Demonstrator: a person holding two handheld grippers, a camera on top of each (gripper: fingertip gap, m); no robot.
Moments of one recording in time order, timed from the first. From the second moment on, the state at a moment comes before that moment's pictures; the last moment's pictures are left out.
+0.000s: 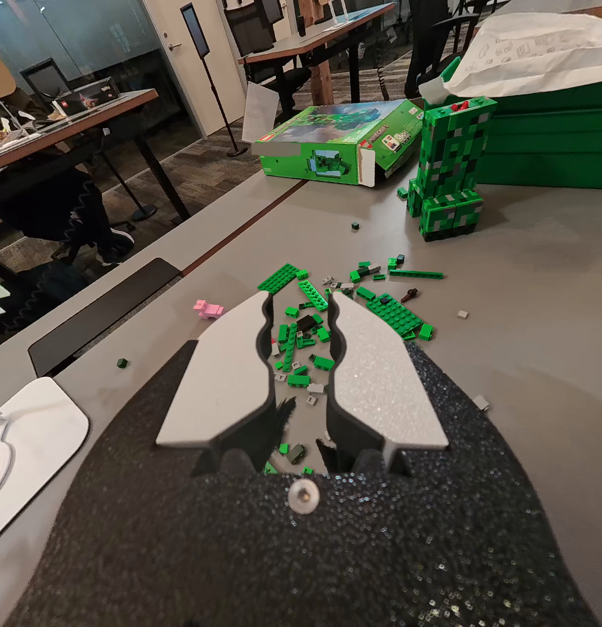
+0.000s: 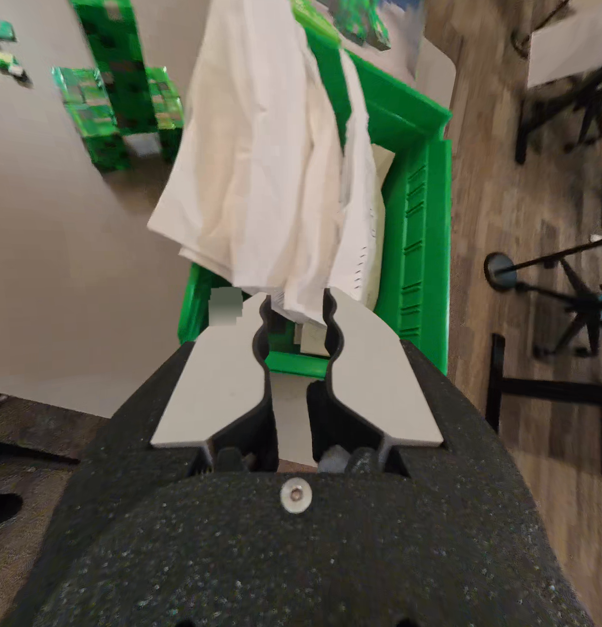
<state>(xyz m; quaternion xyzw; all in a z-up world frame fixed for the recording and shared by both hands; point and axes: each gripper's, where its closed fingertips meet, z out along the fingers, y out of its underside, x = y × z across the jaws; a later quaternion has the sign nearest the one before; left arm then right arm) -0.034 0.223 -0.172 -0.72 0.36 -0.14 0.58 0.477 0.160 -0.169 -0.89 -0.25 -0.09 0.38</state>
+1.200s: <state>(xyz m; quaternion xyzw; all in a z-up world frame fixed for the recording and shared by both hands) -0.040 0.220 -0.184 -0.73 0.37 -0.13 0.56 0.495 0.196 -0.211 -0.81 -0.37 -0.29 0.35</state>
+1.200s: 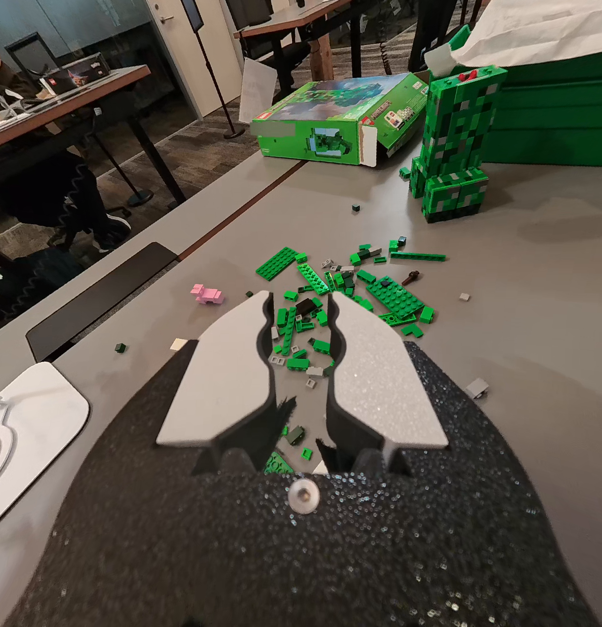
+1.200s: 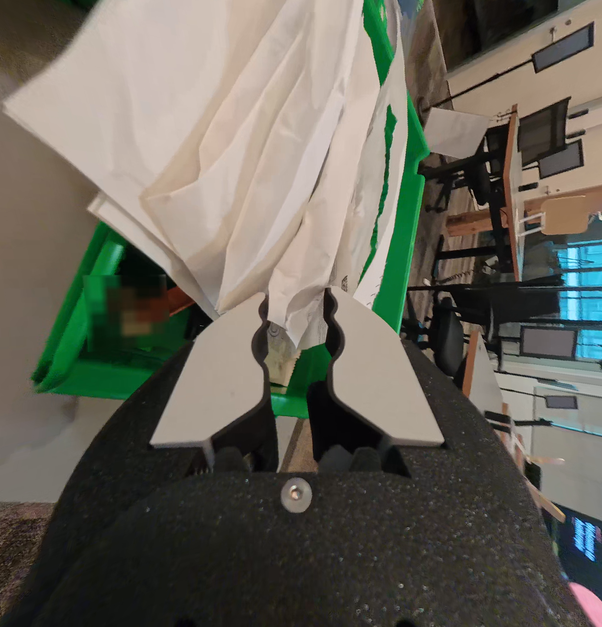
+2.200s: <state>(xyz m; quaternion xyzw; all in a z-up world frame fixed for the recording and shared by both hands) -0.062 0.217 -0.182 -0.74 0.33 -0.14 0.57 0.555 0.200 -0.225 -0.88 -0.24 -0.11 0.39</state>
